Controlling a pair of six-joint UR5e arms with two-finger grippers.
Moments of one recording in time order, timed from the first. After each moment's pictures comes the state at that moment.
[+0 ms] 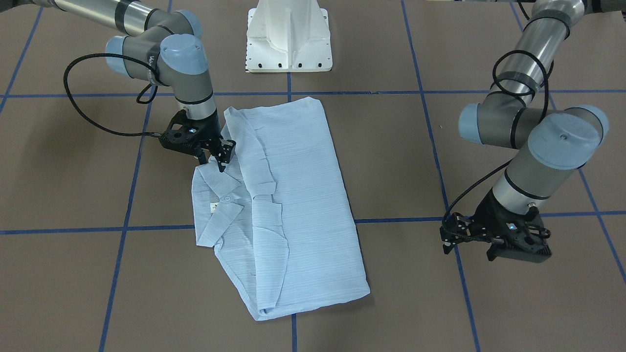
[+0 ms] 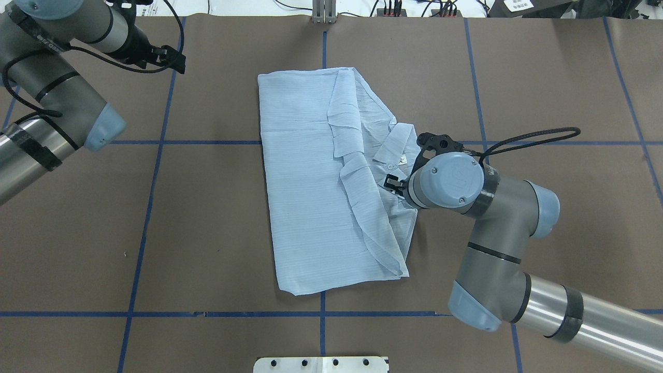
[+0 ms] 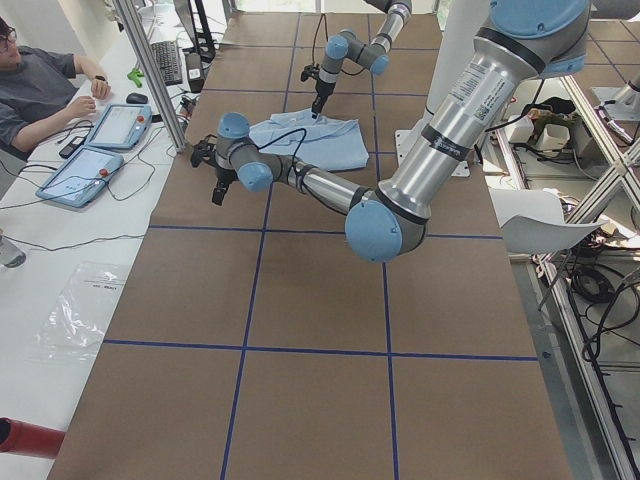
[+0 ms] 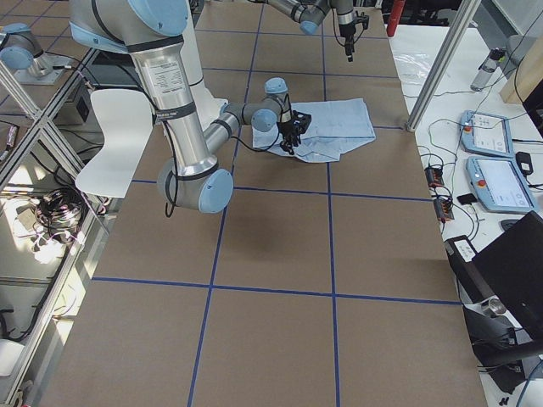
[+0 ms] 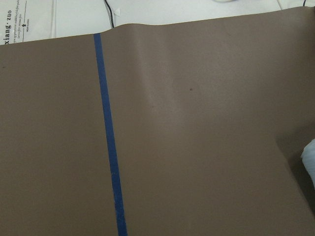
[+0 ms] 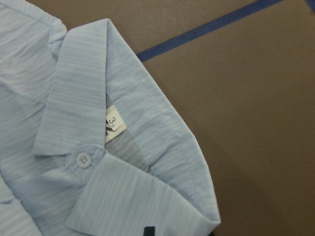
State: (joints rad) left arm -1.01 -2.16 -1.30 -2.12 -2.04 -0.75; right arm 0.49 -1.11 1.74 -1.43 1.64 1.52
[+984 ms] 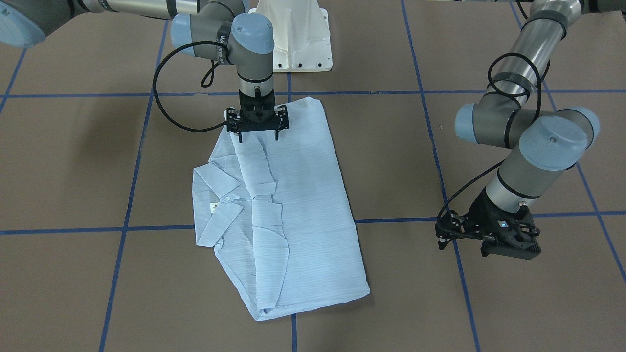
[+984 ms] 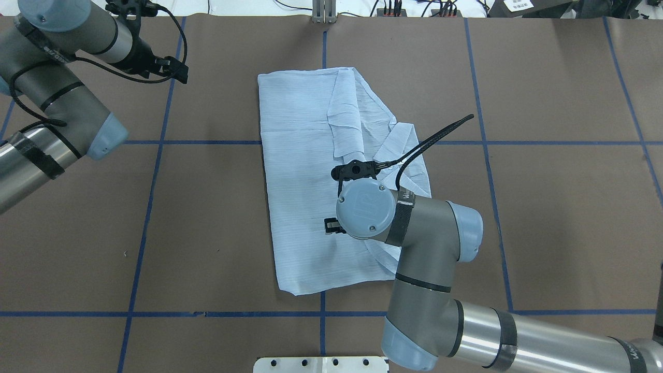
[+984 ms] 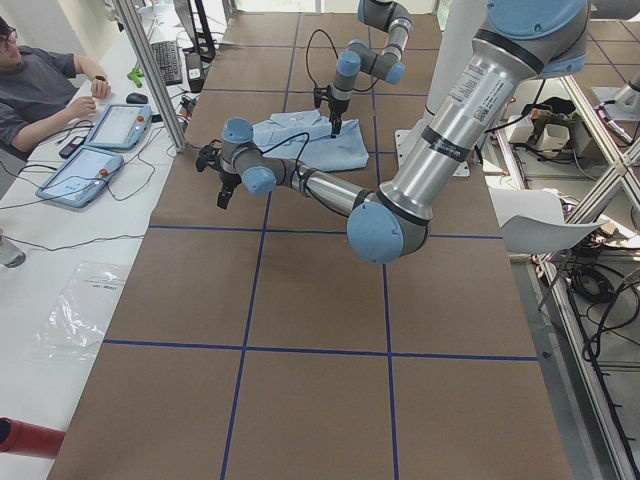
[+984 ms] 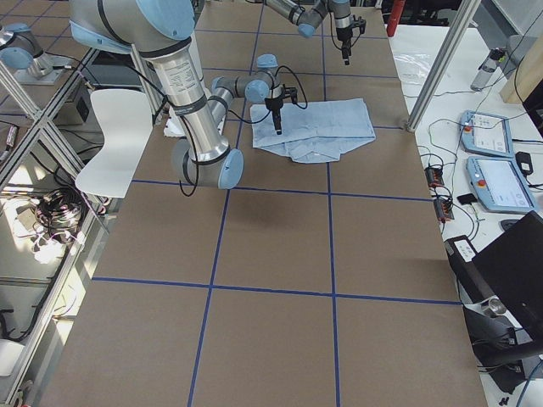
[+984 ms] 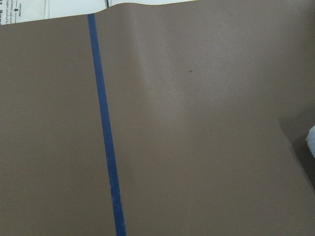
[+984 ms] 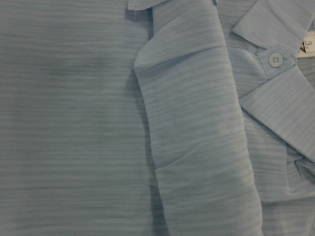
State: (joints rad) left arm -0.98 -2.15 -1.29 -2.13 -2.03 -0.75; right arm 0.36 -0.92 1.70 -1.65 1.62 1.14
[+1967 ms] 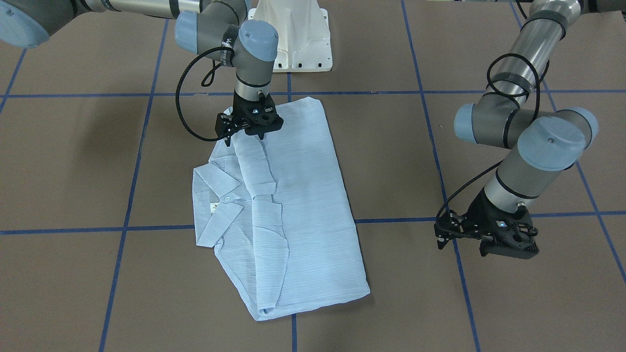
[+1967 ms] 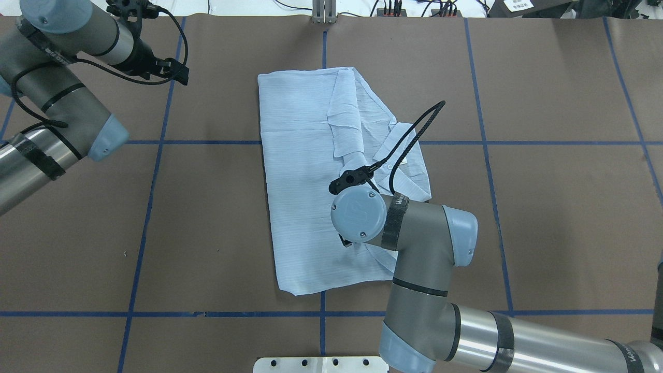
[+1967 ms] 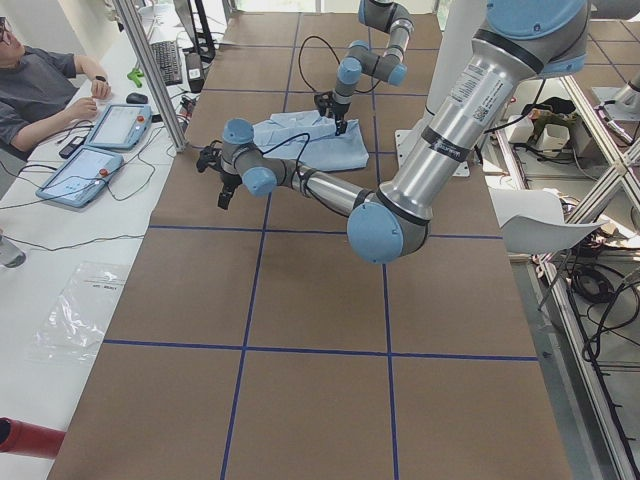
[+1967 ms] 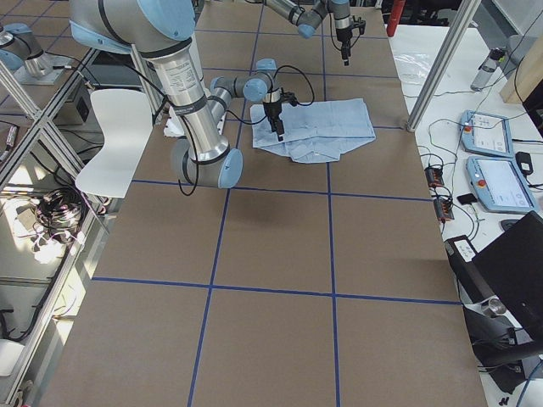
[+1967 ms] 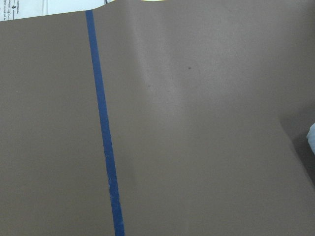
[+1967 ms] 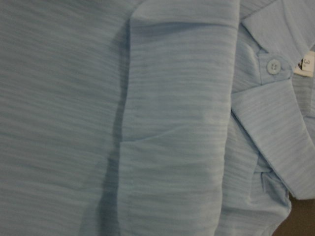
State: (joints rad) left arm -0.98 -2.15 -1.29 -2.13 -2.03 -0.75; right arm 0.35 -0.92 1.69 -1.77 1.58 0.90
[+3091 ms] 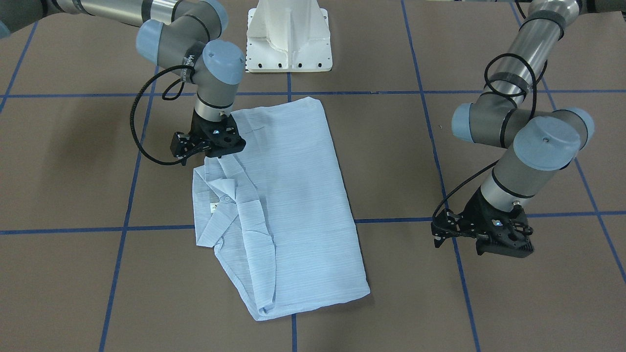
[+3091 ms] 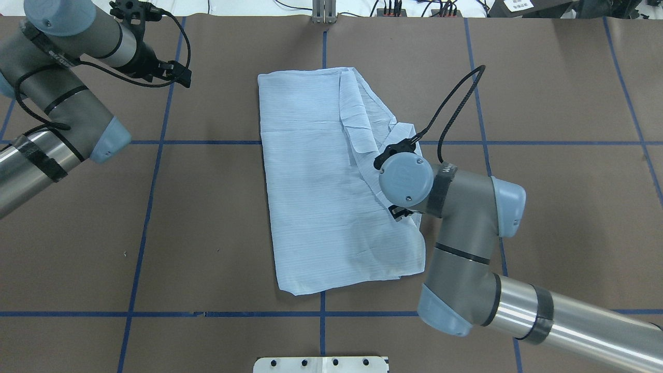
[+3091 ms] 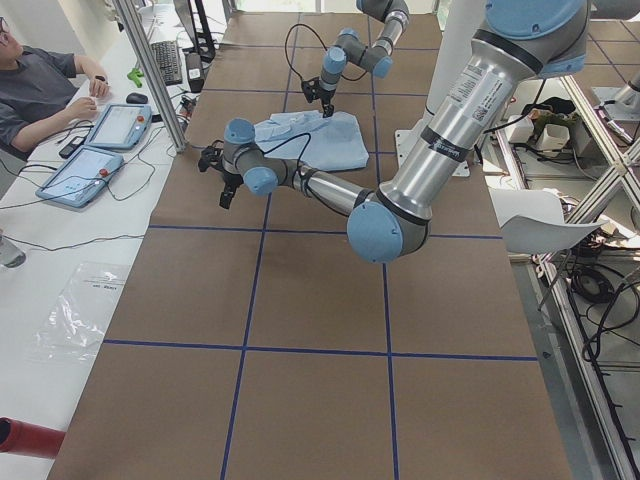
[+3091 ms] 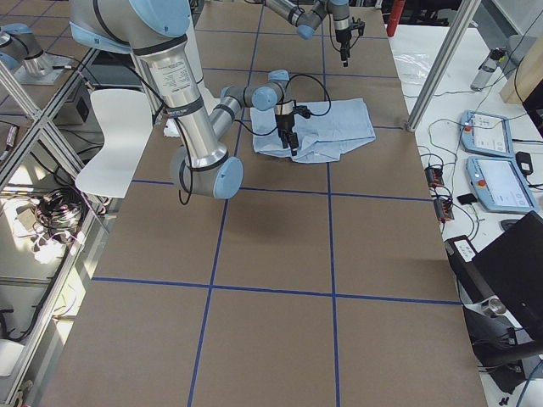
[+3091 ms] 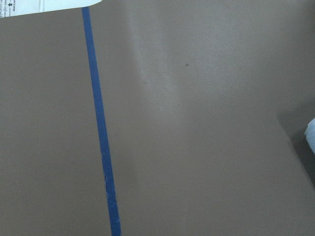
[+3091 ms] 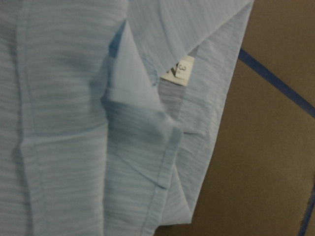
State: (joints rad) left arm -0.97 -2.15 -1.29 -2.13 -2.03 -0.75; right arm 0.47 -1.06 1.76 -1.83 1.57 0.71
